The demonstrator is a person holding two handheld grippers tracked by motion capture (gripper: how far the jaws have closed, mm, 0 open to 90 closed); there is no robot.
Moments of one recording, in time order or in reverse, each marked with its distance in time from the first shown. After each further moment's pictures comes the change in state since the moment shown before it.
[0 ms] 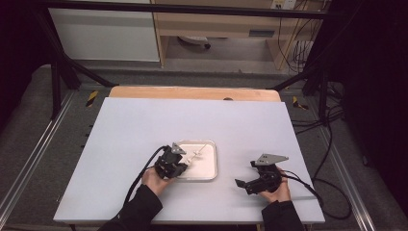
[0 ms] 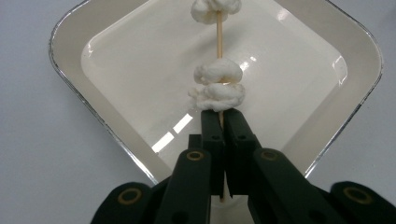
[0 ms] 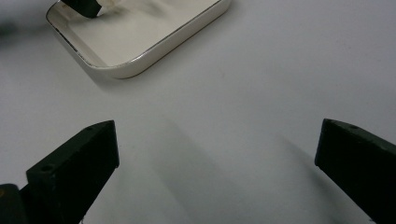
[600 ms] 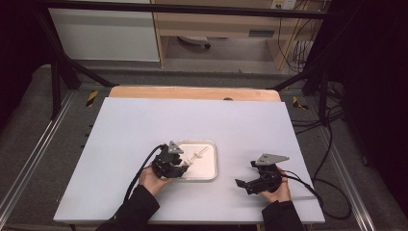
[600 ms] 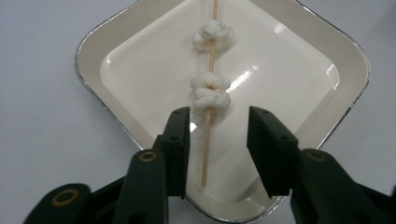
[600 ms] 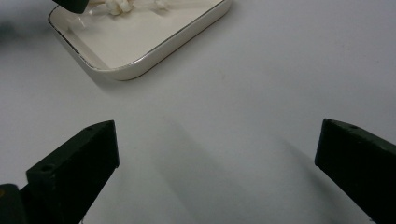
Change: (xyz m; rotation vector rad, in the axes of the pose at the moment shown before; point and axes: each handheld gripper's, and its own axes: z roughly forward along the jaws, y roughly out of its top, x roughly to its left) left arm 0.003 -0.001 -0.014 -0.047 0.008 0.016; right arm 0.000 0.000 -0.001 -0.004 0.000 0.002
